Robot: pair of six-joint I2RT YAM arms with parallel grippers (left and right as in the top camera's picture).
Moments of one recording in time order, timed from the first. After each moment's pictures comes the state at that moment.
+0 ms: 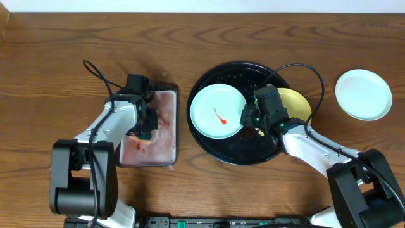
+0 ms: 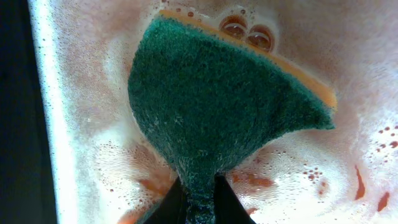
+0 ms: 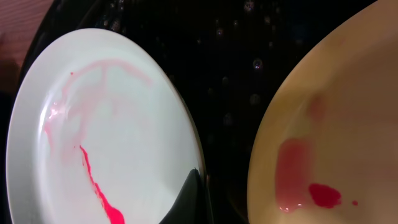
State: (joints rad) left arm -0.07 1.73 0.96 -0.66 -0.08 -0.21; right arm 0.43 1.65 0.75 0.01 -0.05 0.59
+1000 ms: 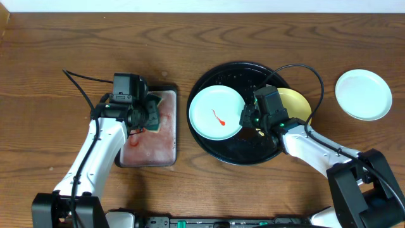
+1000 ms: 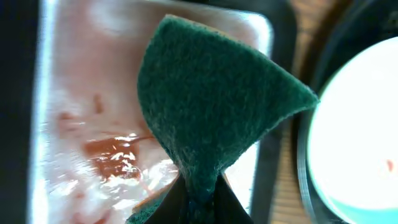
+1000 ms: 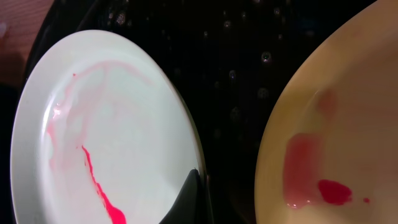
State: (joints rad) left arm -0.08 1.44 0.93 -0.64 0.14 -0.27; right arm 0.43 1.65 0.75 0.00 -0.08 0.59
